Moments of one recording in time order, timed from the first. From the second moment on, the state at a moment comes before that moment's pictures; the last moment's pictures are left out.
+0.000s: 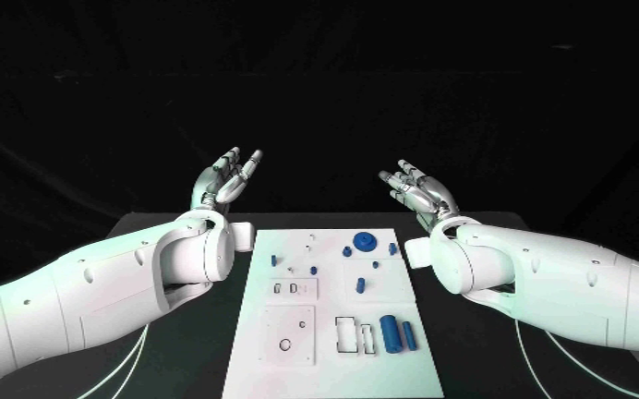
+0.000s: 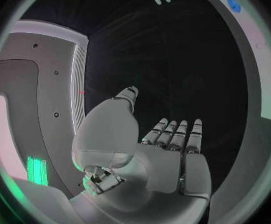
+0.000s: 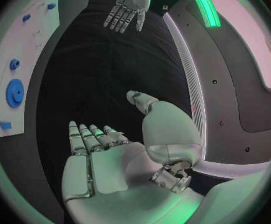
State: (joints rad) left arm 1.16 -0.74 -0.03 1.42 0.08 -0.69 0.55; left_hand 1.22 -0.04 0.10 0.26 0.34 0.22 0.14 0.03 0.05 0.17 0.15 0.02 0.02 0.19 0.18 0.03 0.04 0.05 0.20 0.28 0.04 0.04; right arm 1.19 -0.77 -0.14 1.45 -0.04 -0.55 0.44; right_hand 0.92 -0.03 0.51 0.05 0.34 0.07 0.13 0.02 0.02 0.05 0.28 0.01 0.01 0.07 0.28 0.02 0.02 0.05 0.13 0.28 0.03 0.03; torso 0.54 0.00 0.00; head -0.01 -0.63
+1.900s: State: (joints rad) left arm 1.21 -0.92 -0.02 1.71 0.00 -0.48 0.51; left_hand 1.42 -0.04 0.10 0.24 0.32 0.74 0.19 0.24 0.18 0.86 0.22 0.07 0.06 0.82 0.18 0.32 0.15 0.16 0.70 0.28 0.33 0.16; right arm 1.34 -0.74 -0.16 1.41 -1.51 -0.29 -0.03; right_hand 1.24 -0.19 0.44 -0.11 0.22 1.00 0.16 0.21 0.25 1.15 0.09 0.07 0.08 1.46 0.01 1.13 0.98 0.16 1.32 0.09 0.80 0.52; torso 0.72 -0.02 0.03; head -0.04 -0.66
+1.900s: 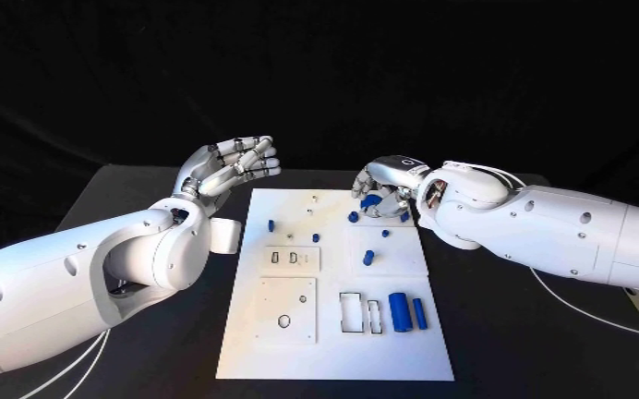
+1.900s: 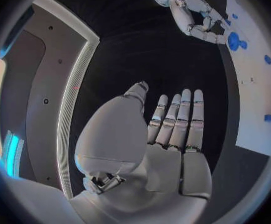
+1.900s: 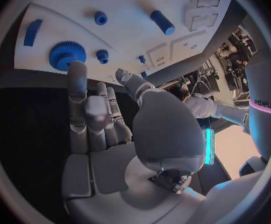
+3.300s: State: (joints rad) left arm 1.22 -0.93 -0.01 1.73 -0.01 -0.46 0.49; left_hand 1.41 -0.05 0.08 0.25 0.33 0.72 0.19 0.24 0.18 0.85 0.23 0.07 0.06 0.82 0.18 0.31 0.15 0.16 0.71 0.28 0.33 0.15; right arm 1.31 -0.67 -0.16 1.33 -1.59 -0.24 -0.08; right_hand 1.25 -0.19 0.53 -0.06 0.23 1.03 0.15 0.20 0.31 1.16 0.09 0.08 0.10 1.46 0.01 1.40 1.24 0.12 1.35 0.11 1.20 1.01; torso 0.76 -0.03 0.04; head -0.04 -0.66
